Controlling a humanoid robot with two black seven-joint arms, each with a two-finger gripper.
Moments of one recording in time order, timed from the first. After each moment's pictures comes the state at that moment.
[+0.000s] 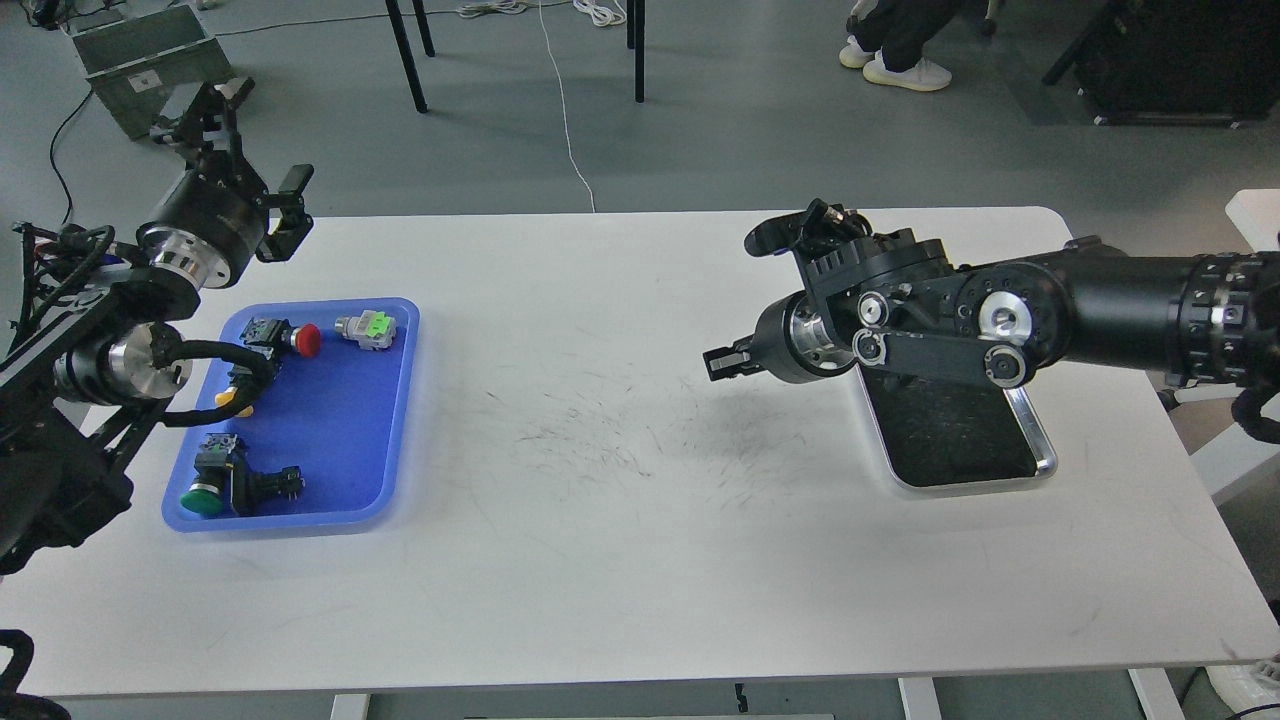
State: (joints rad) left arm -0.68 0.47 -0.90 -0.89 0.31 -0.11 -0.25; right arm 1.52 -0.29 -0.43 1.08 -0.79 0.32 -0.15
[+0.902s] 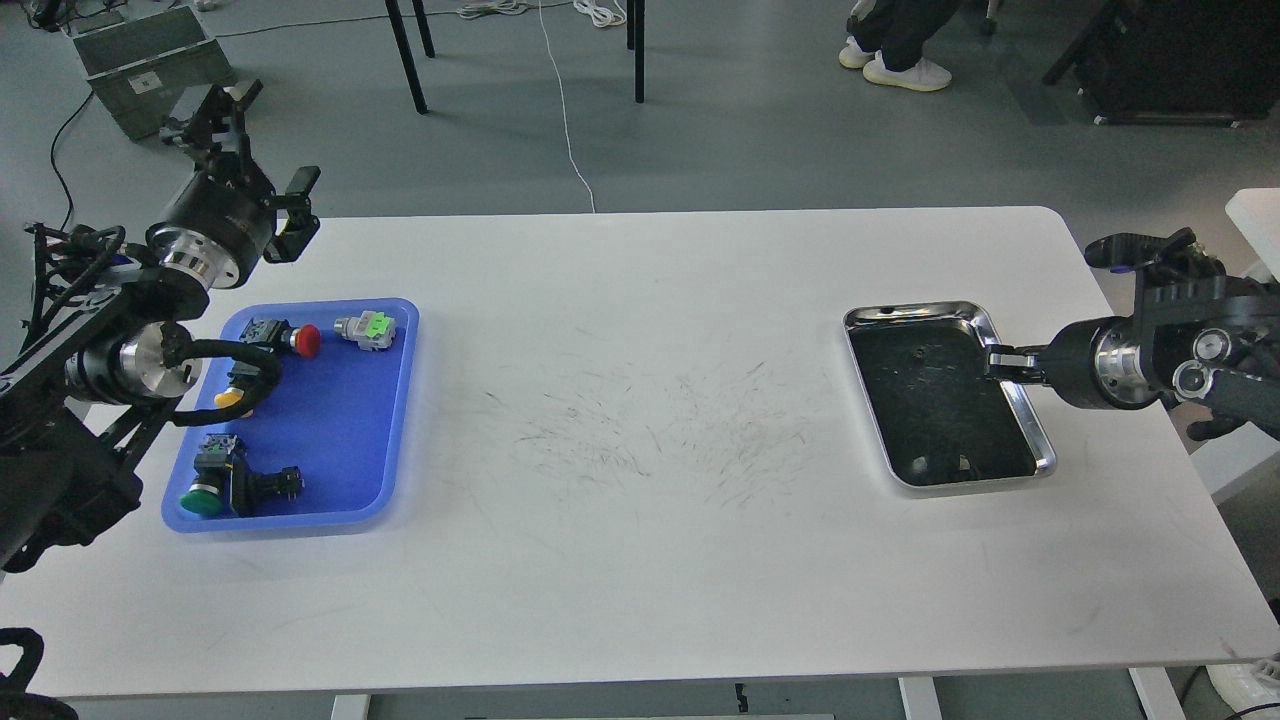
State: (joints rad) left arm -0.68 0.46 -0.90 -0.89 0.31 -0.09 -0.25; right arm 1.21 -0.77 -0.36 1.14 -0.93 0.25 -0.07
